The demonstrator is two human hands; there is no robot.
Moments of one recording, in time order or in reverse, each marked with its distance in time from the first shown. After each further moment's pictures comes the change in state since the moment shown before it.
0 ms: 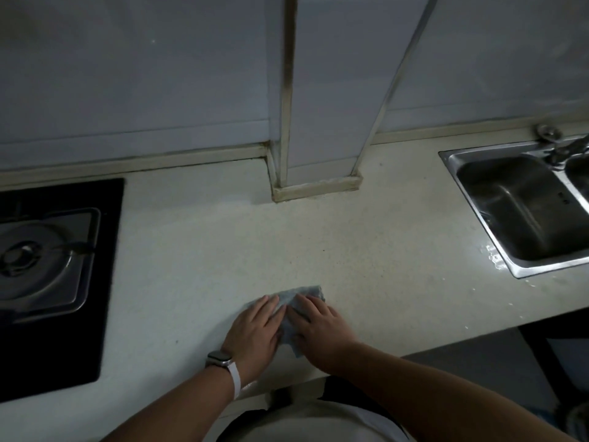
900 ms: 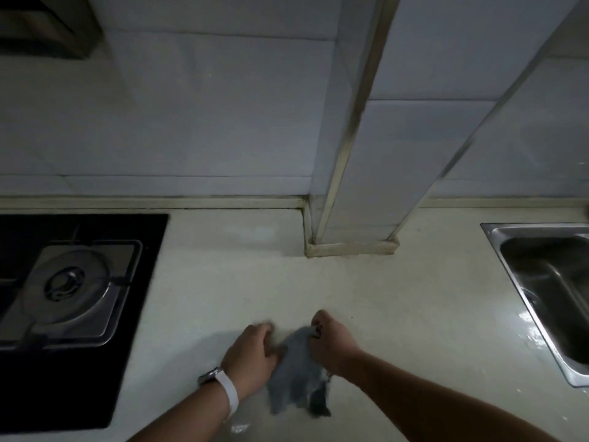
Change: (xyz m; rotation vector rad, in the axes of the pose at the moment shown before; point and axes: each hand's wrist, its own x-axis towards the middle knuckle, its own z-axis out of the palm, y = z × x) left_hand 0.040 -0.035 -0.069 -0.419 0.010 -0.503; right_hand 0.088 0.001 -0.092 0.595 -0.011 0.385
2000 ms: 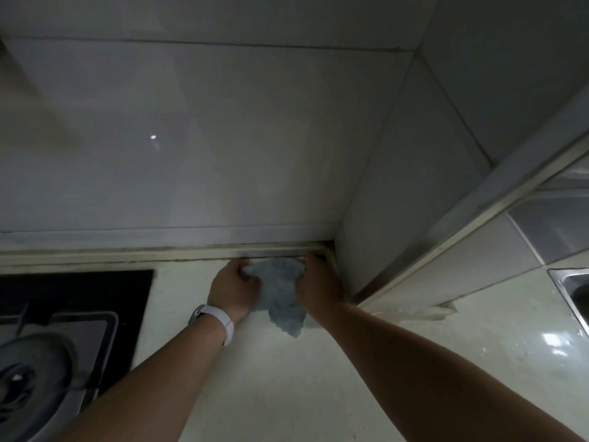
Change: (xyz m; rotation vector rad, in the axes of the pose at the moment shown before) left_hand 0.239 0.008 -0.147 -0.331 0.327 -0.278; right_hand 0.232 -0.136 -0.060 -0.044 0.309 -0.073
